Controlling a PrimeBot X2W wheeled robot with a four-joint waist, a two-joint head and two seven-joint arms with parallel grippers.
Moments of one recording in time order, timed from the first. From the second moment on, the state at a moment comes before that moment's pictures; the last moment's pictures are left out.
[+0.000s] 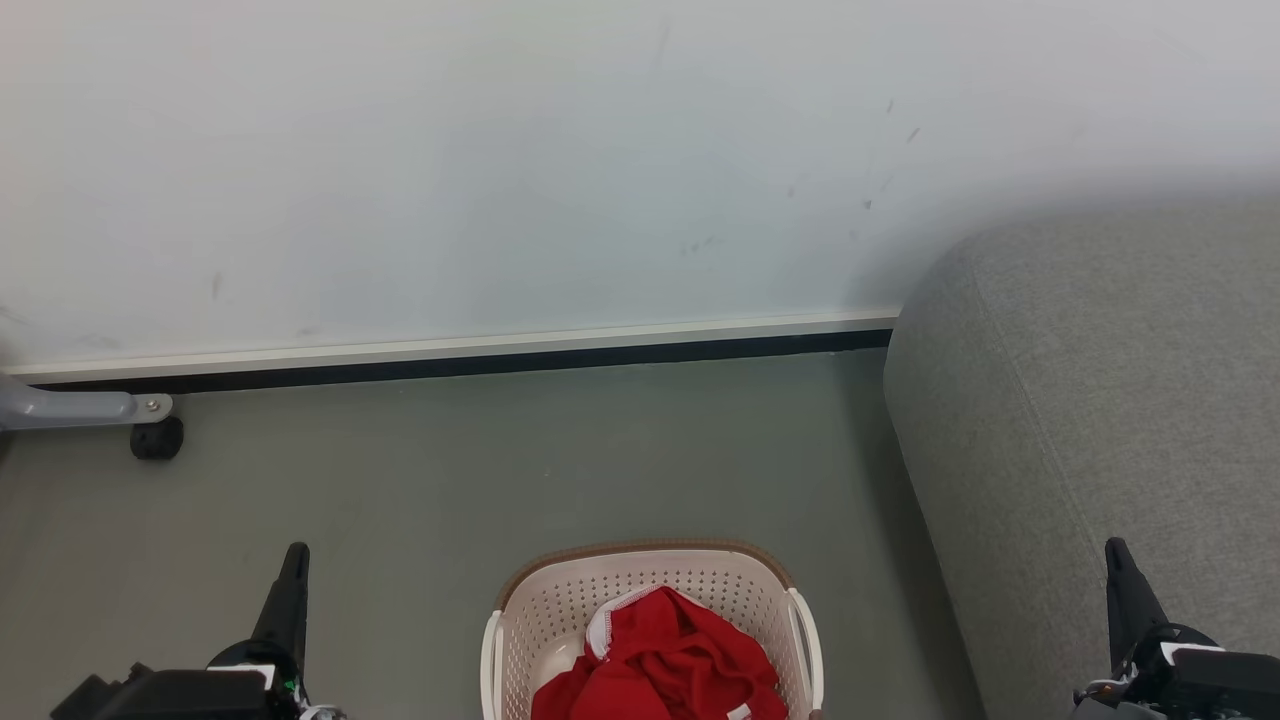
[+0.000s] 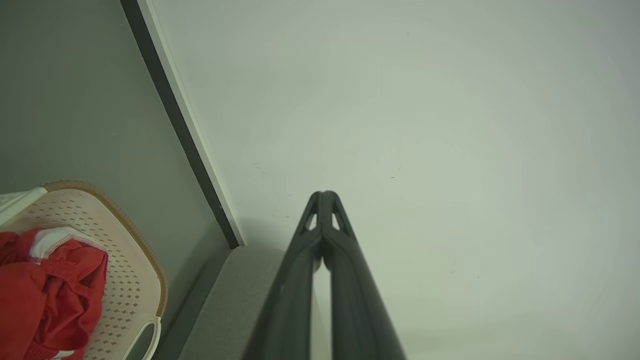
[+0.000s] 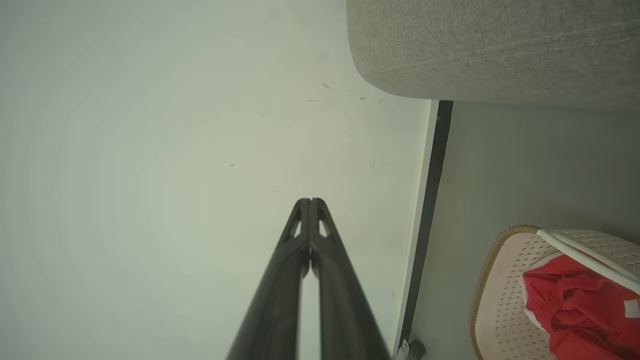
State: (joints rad) left arm -0.08 0.04 0.09 0.29 -1.60 -0.12 0.11; right arm -0.09 -0.04 -0.13 0.30 1.60 0.12 0.11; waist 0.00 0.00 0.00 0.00
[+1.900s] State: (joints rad) left arm -0.01 0.06 -0.06 0.19 -1.01 -0.03 -0.05; right arm -0.03 -0.04 0.04 0.24 1.08 0.02 -0.05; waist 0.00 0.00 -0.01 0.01
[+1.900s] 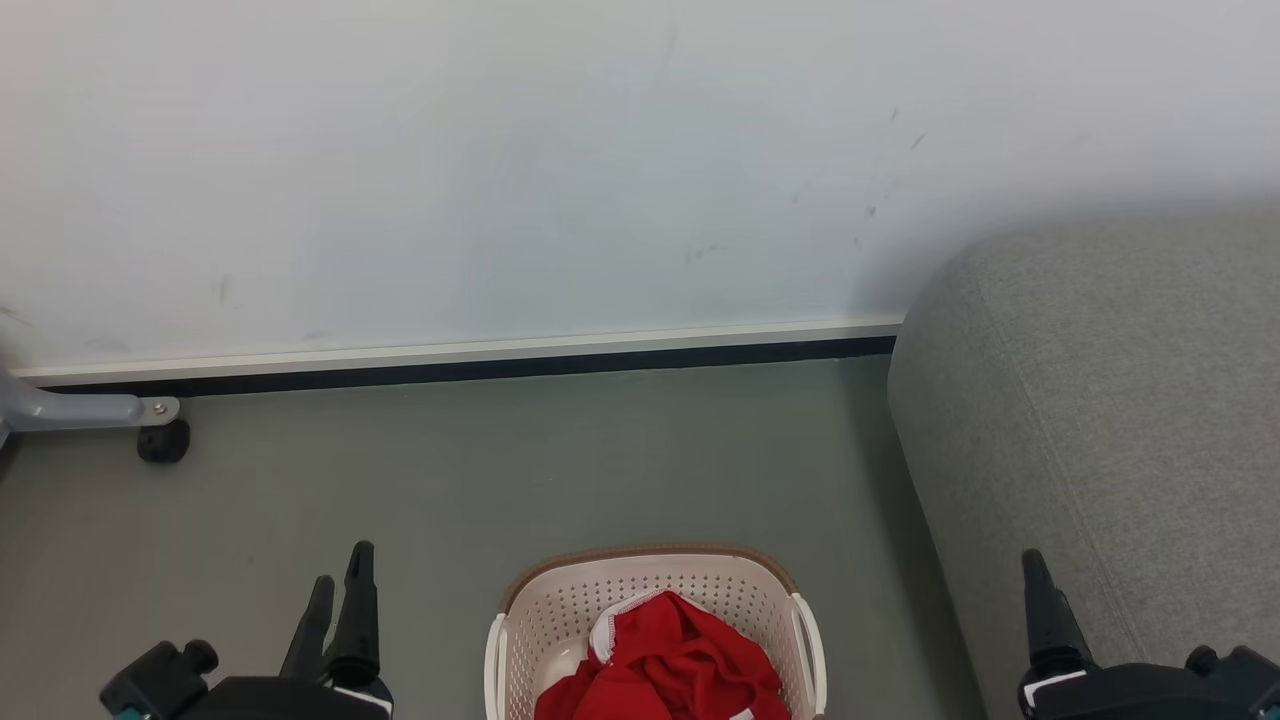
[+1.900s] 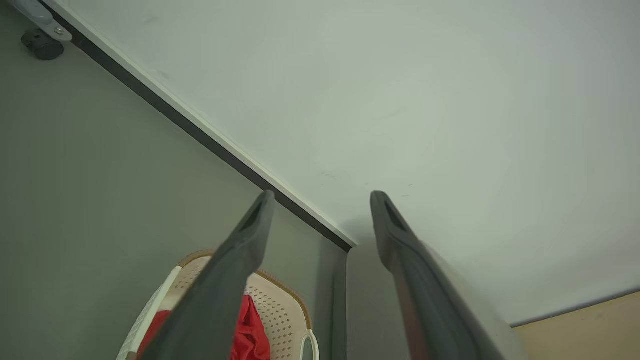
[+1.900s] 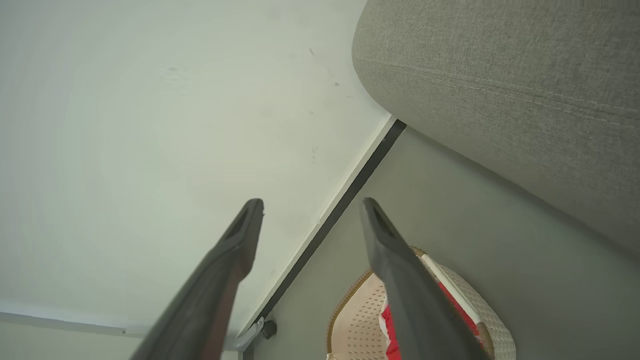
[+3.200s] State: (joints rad) left arm 0.04 0.12 -0.14 0.13 -0.35 0.08 -0.19; right arm -0.01 -0.08 0.21 0.21 0.47 -0.08 -0.19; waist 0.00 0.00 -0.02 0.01
